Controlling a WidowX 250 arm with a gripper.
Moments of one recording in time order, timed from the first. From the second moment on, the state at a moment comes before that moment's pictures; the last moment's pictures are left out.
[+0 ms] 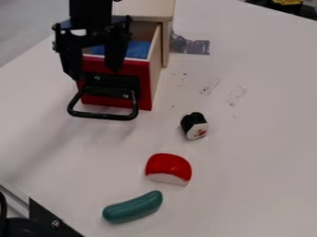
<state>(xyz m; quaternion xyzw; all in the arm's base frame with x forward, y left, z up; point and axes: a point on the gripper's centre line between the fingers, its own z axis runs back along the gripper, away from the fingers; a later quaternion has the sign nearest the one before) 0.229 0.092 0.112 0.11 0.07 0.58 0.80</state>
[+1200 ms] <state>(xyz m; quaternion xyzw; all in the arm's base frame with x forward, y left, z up) 0.135 0.034 0.227 -0.02 0.05 0.16 0.99</state>
